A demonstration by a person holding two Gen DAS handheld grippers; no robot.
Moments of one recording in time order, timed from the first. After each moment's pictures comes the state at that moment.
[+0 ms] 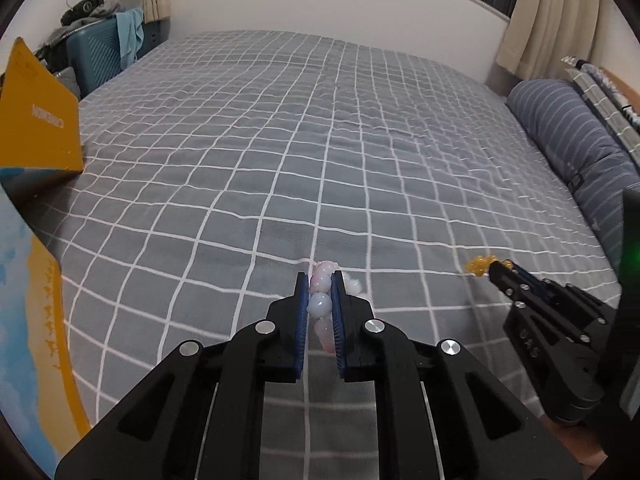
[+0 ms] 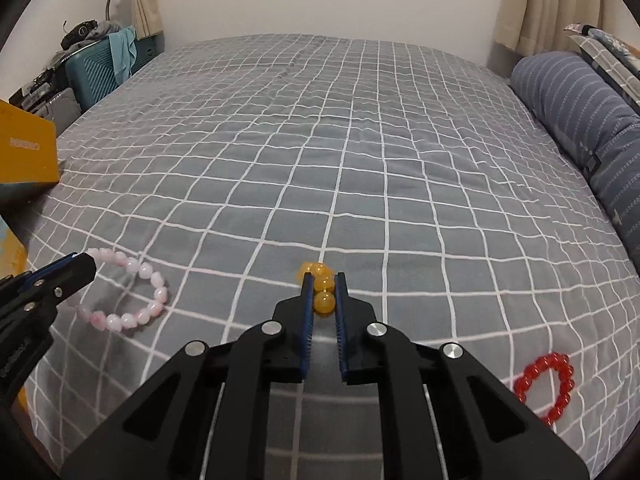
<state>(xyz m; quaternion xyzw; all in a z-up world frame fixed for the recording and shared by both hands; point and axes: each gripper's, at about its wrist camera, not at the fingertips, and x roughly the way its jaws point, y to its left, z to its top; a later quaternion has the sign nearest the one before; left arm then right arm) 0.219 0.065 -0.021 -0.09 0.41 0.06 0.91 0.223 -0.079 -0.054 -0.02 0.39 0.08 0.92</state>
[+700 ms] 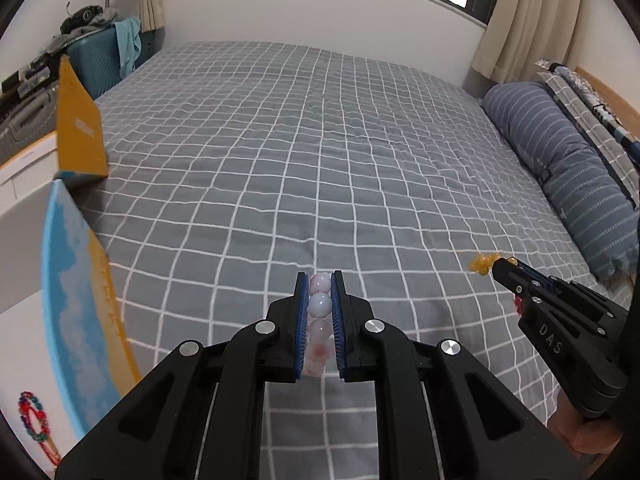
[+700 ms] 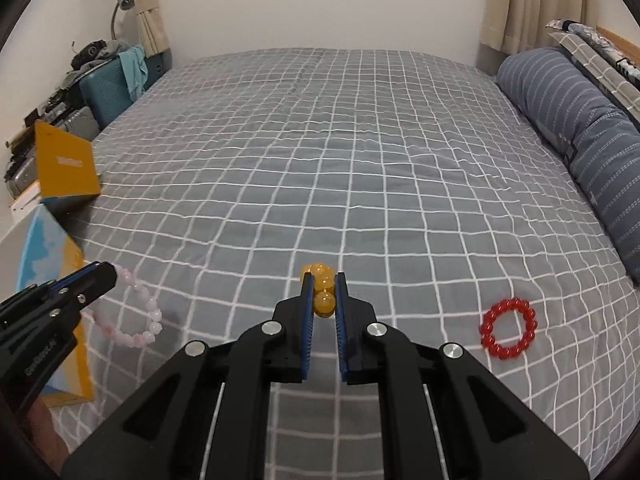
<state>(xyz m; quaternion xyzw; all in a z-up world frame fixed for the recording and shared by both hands) 0.148 0.075 0.033 -0.09 0.41 0.03 0.91 0.143 -0.077 0.013 0.01 0.40 0.09 0.91</state>
